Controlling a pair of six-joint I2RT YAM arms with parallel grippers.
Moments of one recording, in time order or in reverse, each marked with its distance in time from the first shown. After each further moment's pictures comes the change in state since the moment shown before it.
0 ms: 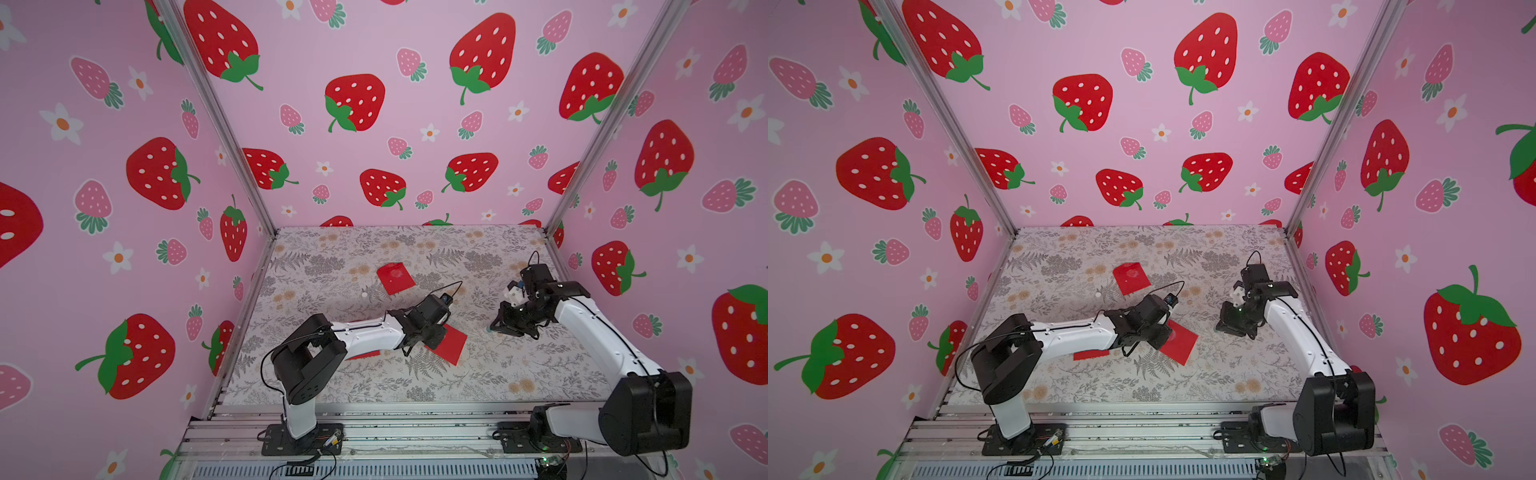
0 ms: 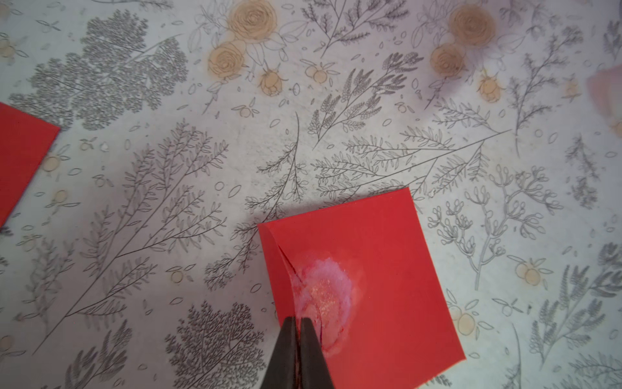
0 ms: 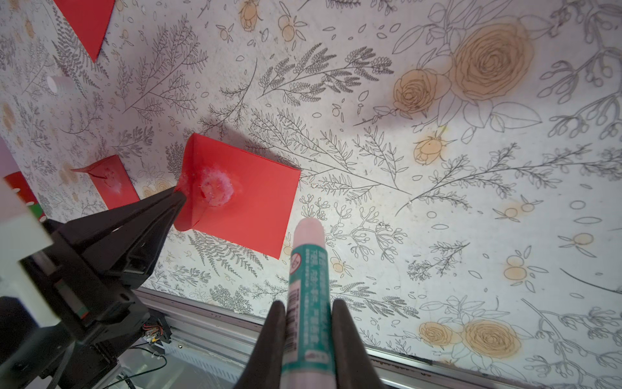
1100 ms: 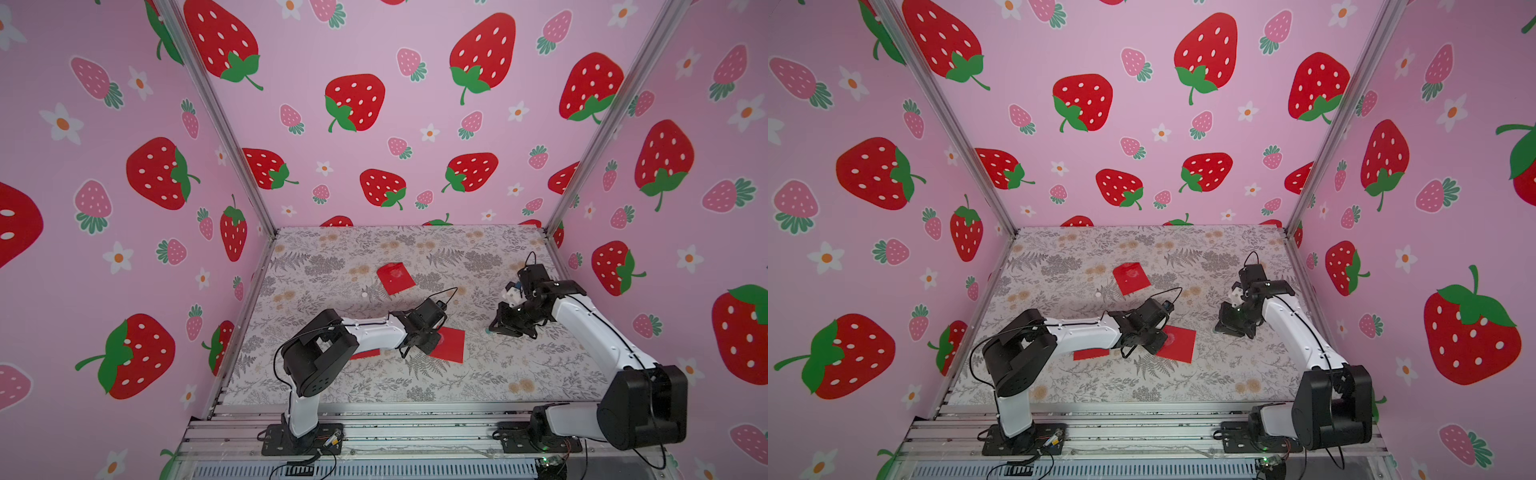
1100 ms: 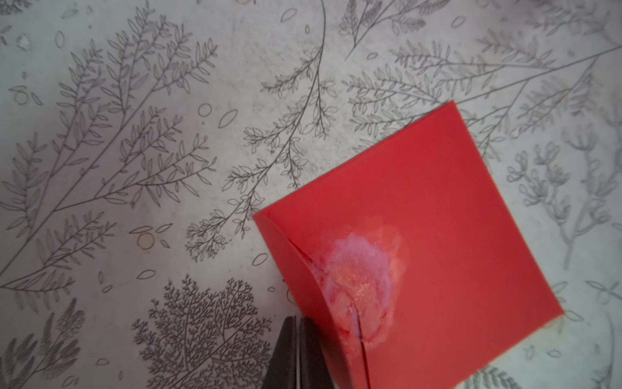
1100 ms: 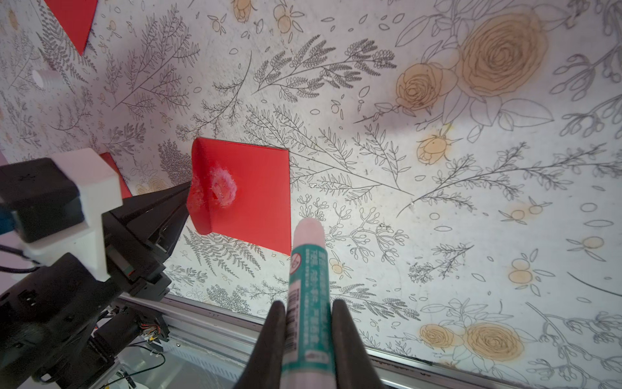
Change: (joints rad) left arm 0.020 0.093 -0.011 -0.023 0.056 -0.025; right arm 0.014 0.030 0.000 0.000 0.000 -0.003
